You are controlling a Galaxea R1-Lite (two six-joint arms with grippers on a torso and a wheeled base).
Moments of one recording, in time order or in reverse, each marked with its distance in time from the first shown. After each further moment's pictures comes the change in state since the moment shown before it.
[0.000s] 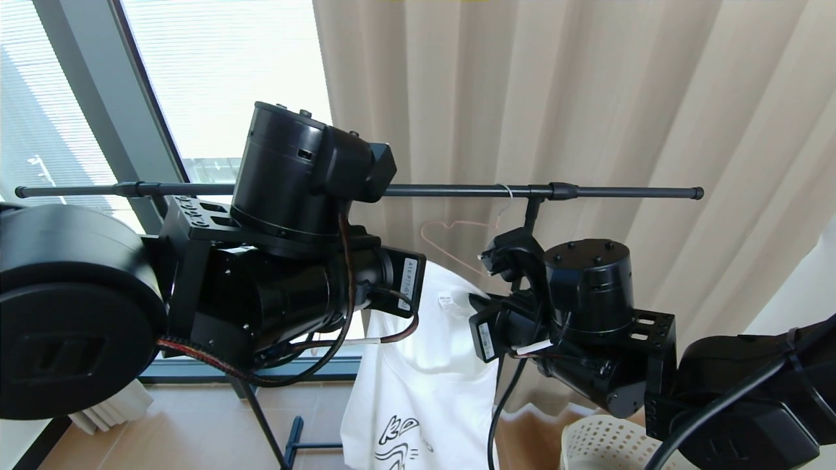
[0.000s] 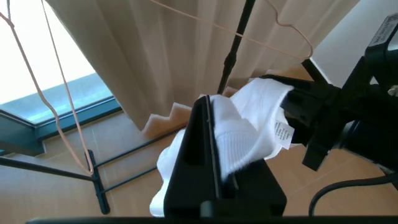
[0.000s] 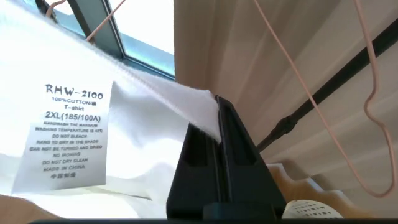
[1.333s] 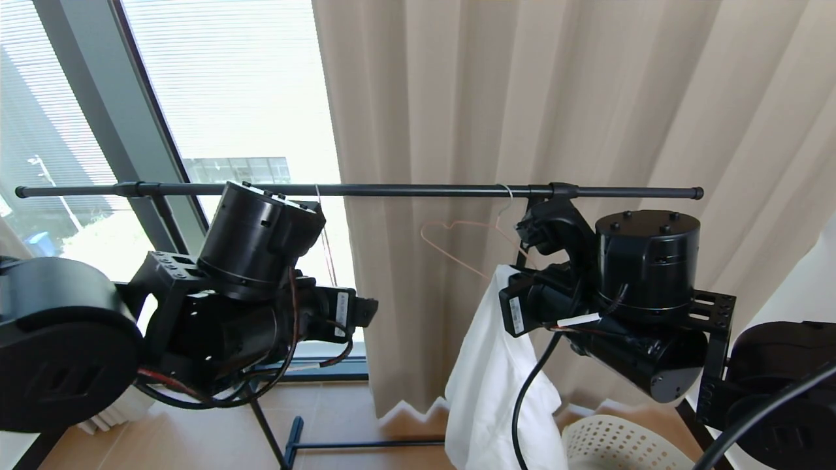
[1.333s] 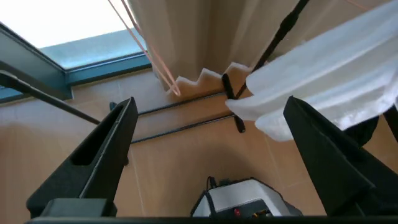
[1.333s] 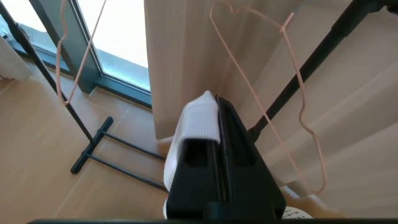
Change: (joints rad) left arm 0.159 -0.025 0.204 -0.017 0.038 -0.110; right arm -0.033 -0.100 0.014 0.000 -0.051 -0.069
